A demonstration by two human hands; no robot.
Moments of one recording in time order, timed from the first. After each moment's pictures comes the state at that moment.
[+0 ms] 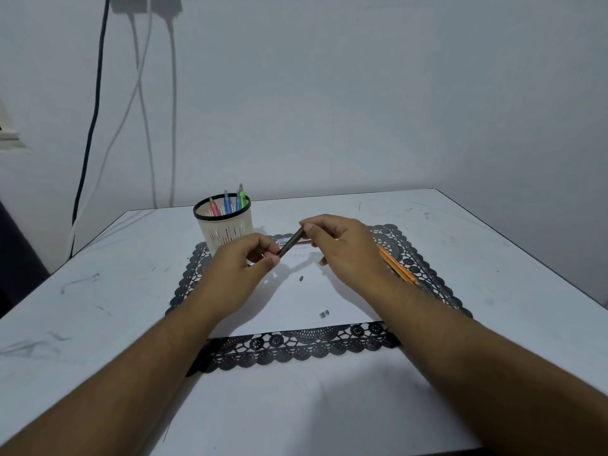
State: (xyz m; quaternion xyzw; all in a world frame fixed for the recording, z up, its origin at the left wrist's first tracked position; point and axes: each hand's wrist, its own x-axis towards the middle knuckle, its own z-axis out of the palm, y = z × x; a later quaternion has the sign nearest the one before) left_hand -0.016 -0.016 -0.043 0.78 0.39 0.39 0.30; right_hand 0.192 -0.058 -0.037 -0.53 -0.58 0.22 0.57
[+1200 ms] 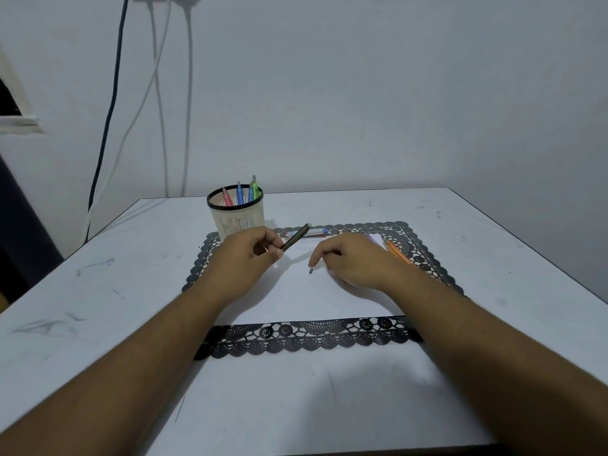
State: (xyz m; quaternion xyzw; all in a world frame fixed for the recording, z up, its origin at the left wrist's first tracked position) left_hand -0.023 -0.016 -0.040 0.78 0.44 0.37 0.25; right_hand 0.203 -0.055 -0.035 -0.62 -0.71 0.22 0.25
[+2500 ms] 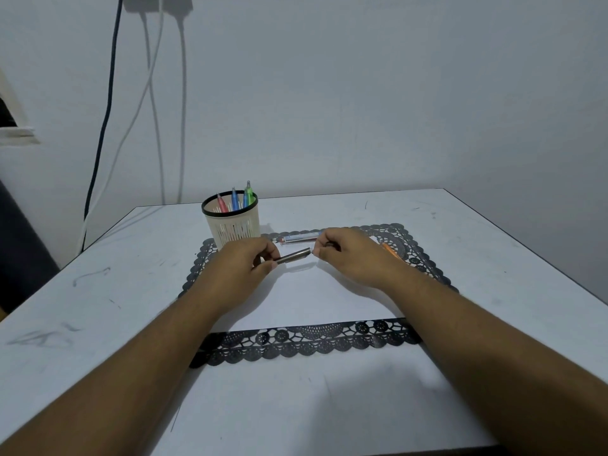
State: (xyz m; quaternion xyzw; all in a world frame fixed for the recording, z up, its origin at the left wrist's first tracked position) left_hand -0.027 -0.010 -0.041 0.85 0.43 0.28 0.13; right_hand 0.215 -0.044 -0.043 -0.58 -0.70 0.23 0.35
